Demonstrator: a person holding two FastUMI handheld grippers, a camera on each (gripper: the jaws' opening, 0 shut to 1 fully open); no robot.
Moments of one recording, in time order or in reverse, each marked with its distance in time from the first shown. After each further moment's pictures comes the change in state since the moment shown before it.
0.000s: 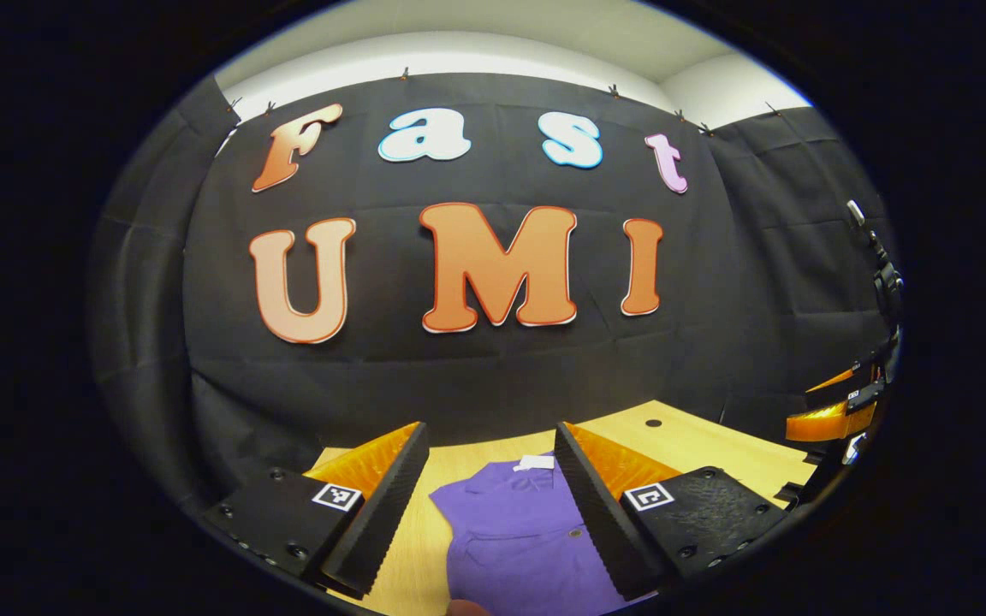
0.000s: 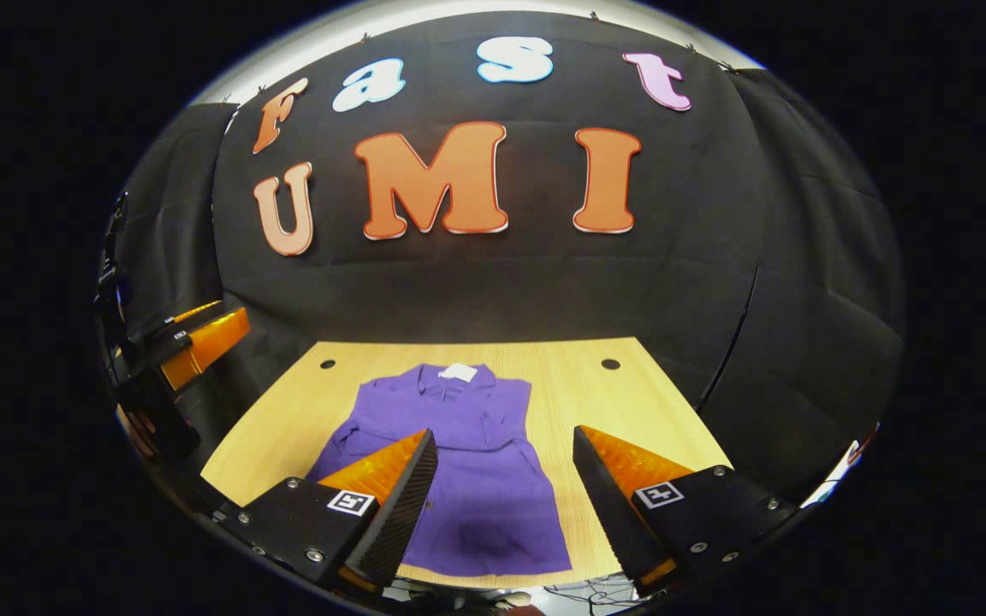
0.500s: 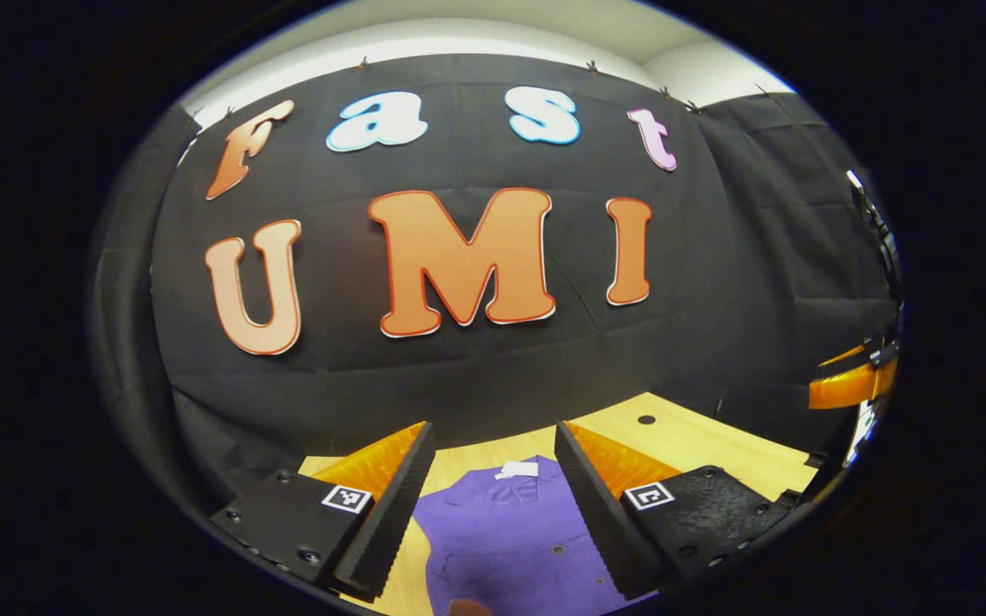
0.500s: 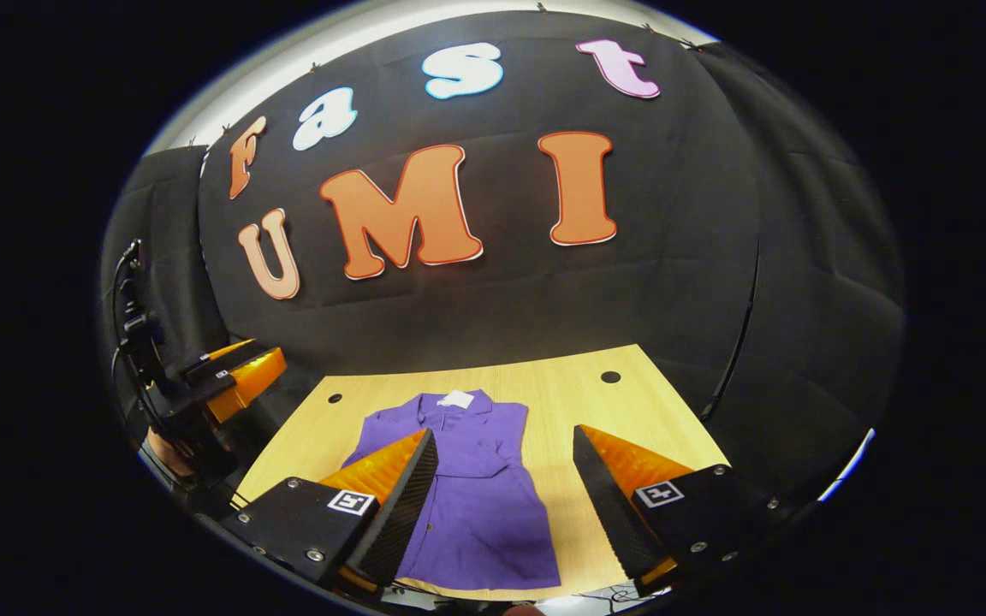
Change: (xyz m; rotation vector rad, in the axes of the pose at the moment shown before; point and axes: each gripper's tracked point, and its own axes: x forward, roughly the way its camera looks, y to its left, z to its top) left arm 0.080 -0.049 0.038 0.019 0.010 -0.062; right arm 0.006 -0.039 0.068 0.108 -0.081 0.046
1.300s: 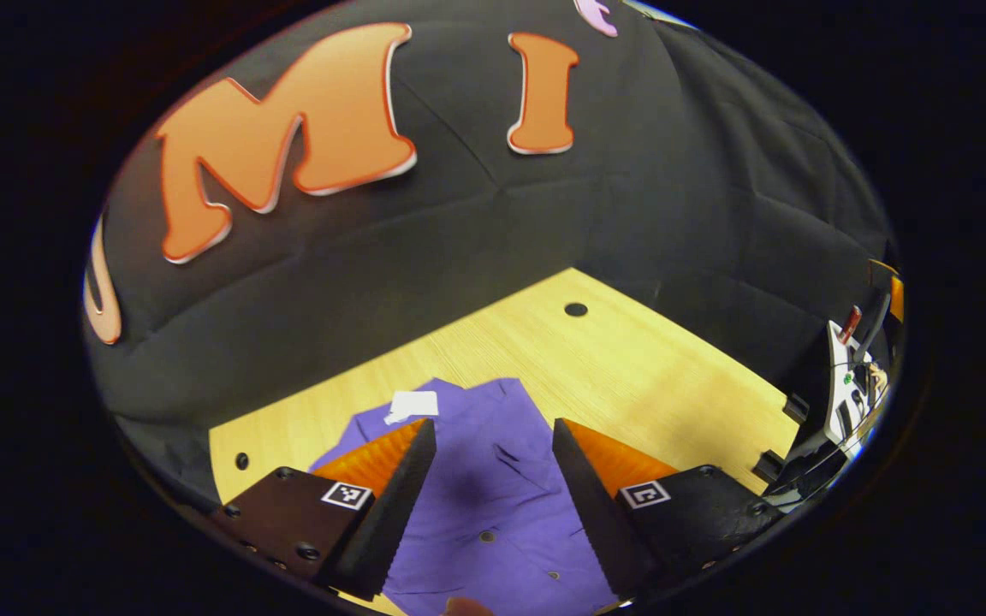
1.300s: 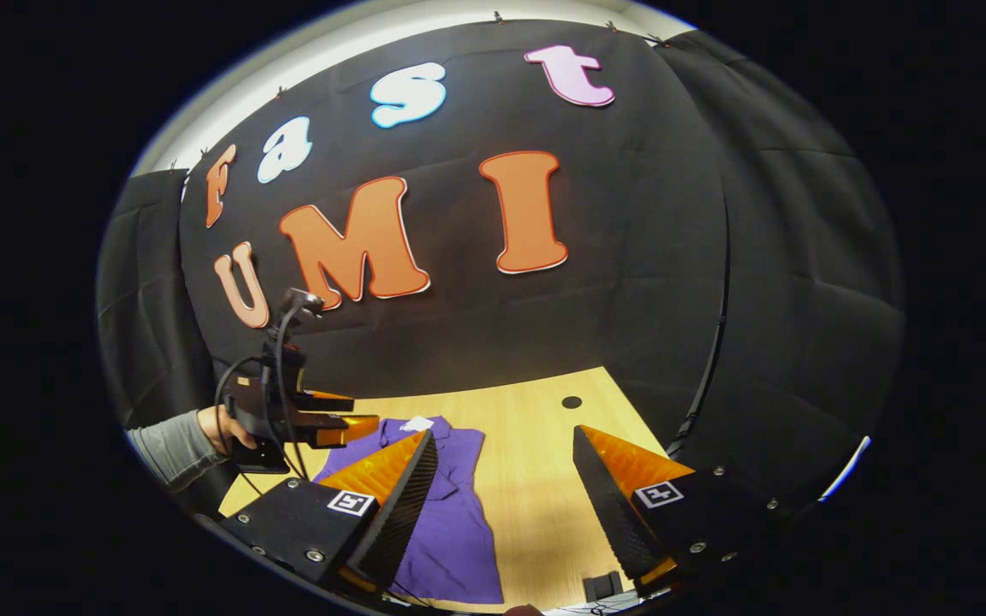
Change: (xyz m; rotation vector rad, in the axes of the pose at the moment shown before) left arm 0.167 -0.140 -0.096 0.146 0.465 -0.253; right arm 0.013 -0.097 0.034 0.046 -0.035 0.004
